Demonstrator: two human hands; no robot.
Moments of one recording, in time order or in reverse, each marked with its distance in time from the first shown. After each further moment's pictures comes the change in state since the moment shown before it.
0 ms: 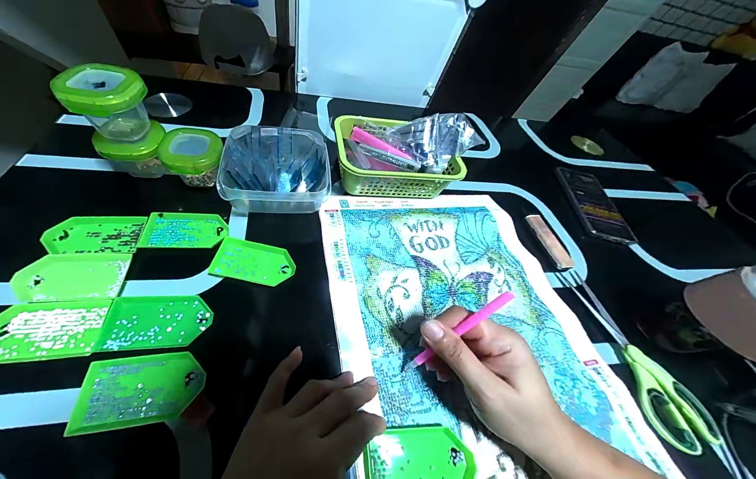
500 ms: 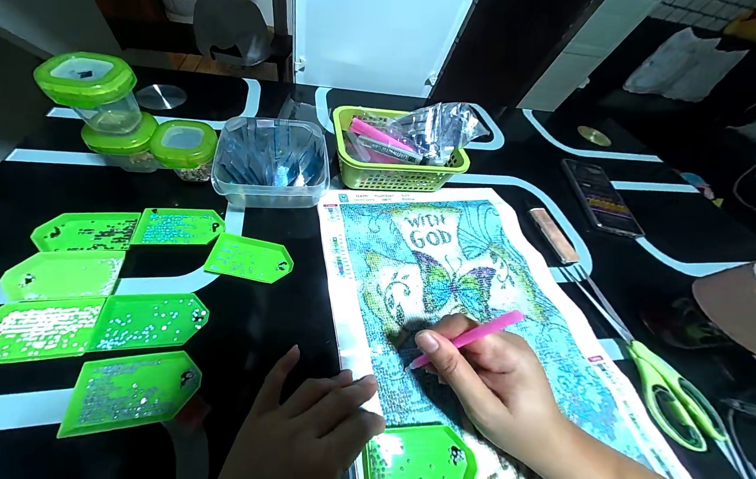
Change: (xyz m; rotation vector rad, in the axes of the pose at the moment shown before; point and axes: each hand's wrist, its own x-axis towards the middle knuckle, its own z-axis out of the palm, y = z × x) left_hand 0.000 0.000 0.000 -0.001 -0.008 -0.001; right_hand -0.004 0.001 0.001 -0.197 -0.021 -0.158
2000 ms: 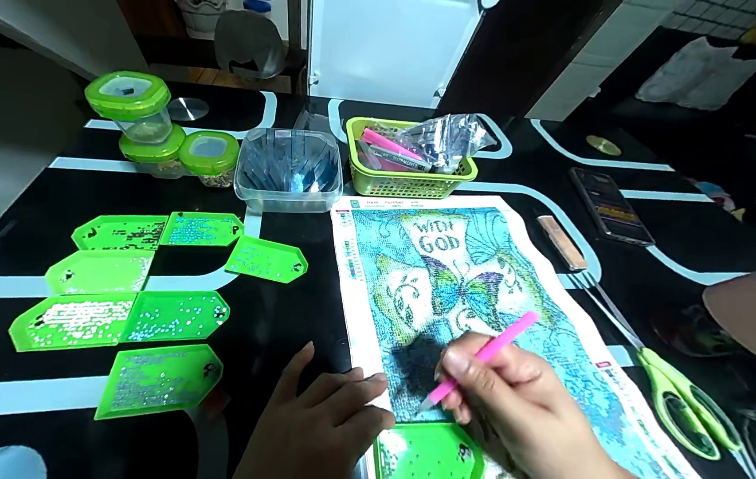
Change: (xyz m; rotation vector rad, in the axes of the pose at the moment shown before) left_hand 0.000 -0.001 0.003 0.028 0.046 0.011; right_hand -0.007 -0.027 0.002 0.478 -0.002 0.281
